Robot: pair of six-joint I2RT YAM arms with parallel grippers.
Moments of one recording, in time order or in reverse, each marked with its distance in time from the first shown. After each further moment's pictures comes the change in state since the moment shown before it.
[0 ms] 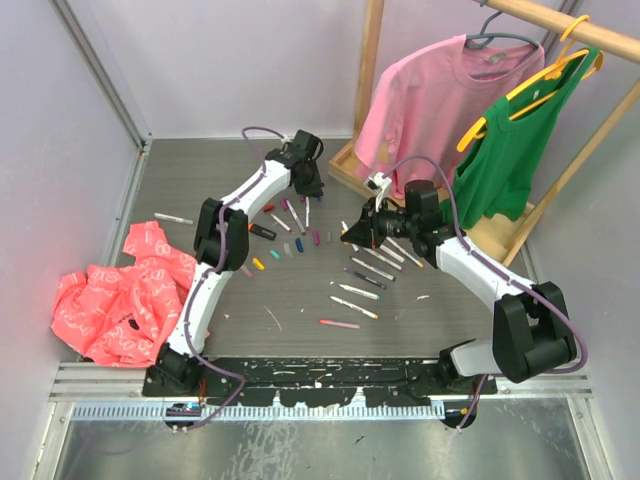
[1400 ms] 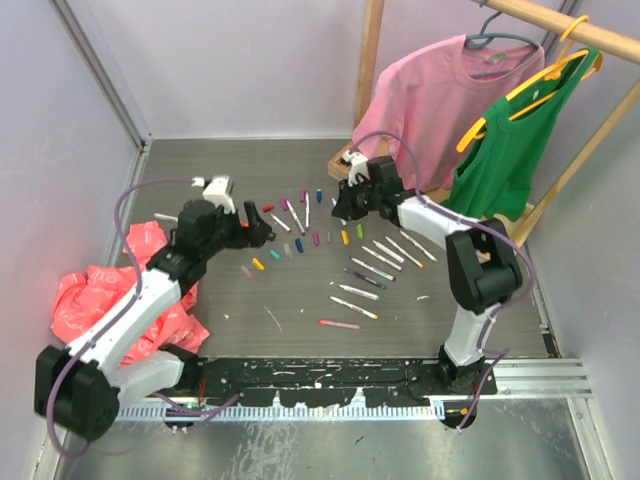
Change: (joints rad) left arm 0.096 -1.399 -1.468 0.569 0.092 0.312; right arm 0.055 0.394 0.332 -0.099 0.315 -0.036
